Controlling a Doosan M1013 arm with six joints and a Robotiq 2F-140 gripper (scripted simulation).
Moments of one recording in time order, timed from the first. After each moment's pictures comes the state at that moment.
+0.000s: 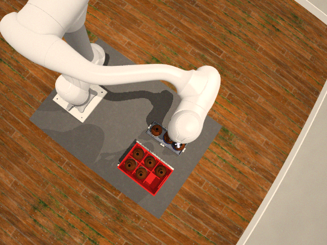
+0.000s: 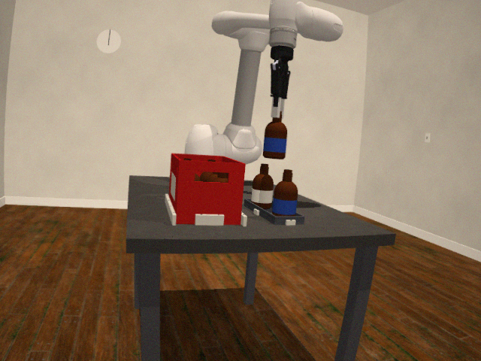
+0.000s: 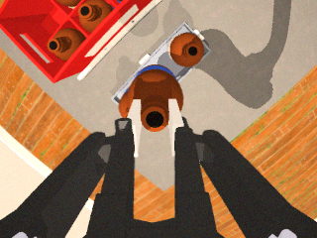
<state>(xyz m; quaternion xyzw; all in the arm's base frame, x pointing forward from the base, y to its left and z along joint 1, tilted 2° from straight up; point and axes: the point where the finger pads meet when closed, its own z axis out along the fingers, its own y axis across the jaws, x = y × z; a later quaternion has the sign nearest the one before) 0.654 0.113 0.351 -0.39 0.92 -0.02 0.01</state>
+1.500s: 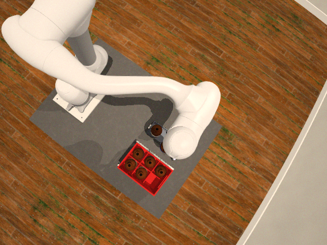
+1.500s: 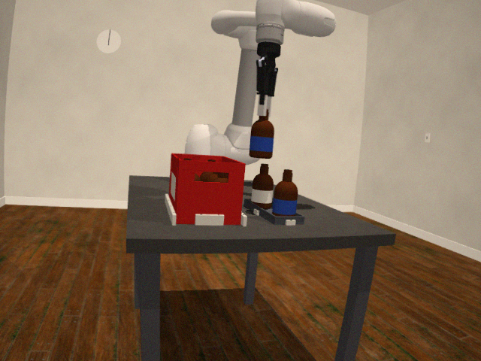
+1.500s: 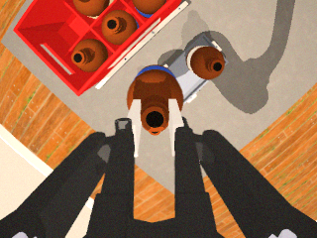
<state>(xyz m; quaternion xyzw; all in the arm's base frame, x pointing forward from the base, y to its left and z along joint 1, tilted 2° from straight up) 0.669 0.060 0.353 -0.39 0.92 -0.02 0.01</state>
